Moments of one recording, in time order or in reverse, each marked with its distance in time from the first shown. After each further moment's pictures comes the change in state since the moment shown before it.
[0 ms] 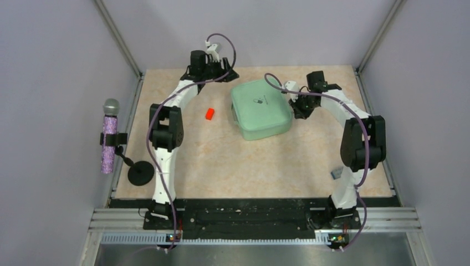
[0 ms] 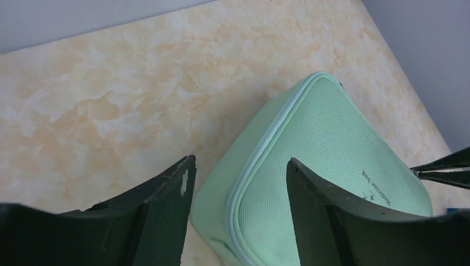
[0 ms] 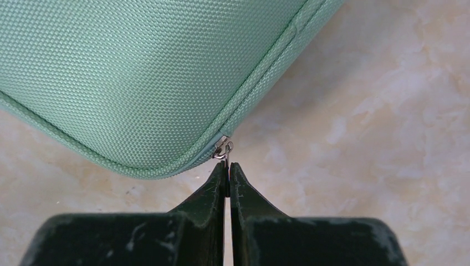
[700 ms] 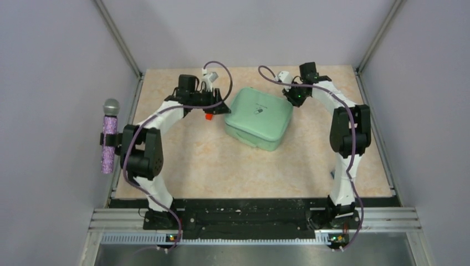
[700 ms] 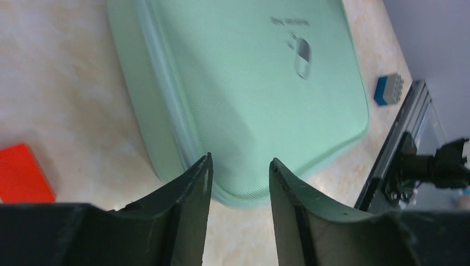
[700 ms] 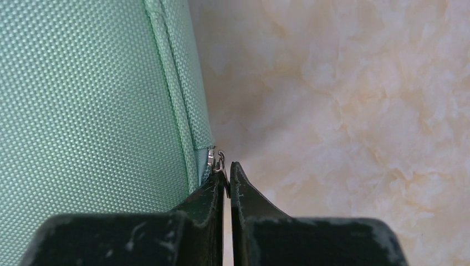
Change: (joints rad) left arm -0.002 -0.453 -0.645 -0.108 0.172 0.095; right arm 0.019 0.242 0.279 0.052 0.037 -0.039
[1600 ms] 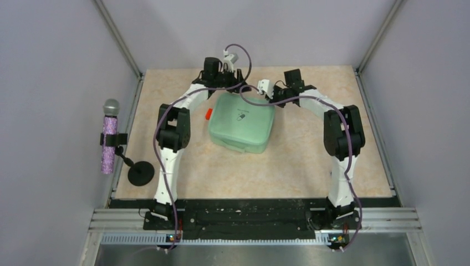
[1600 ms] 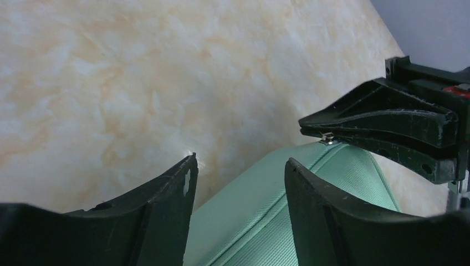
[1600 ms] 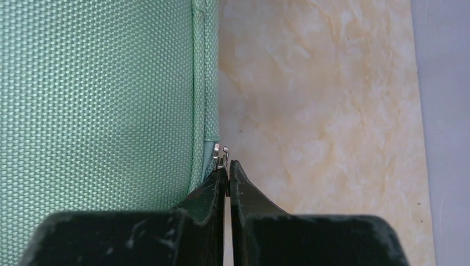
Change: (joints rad) left arm -0.072 0.540 0.694 0.062 -0.054 -0.024; right arm 0.116 -0.005 -0.119 0.324 -0.173 -0.255
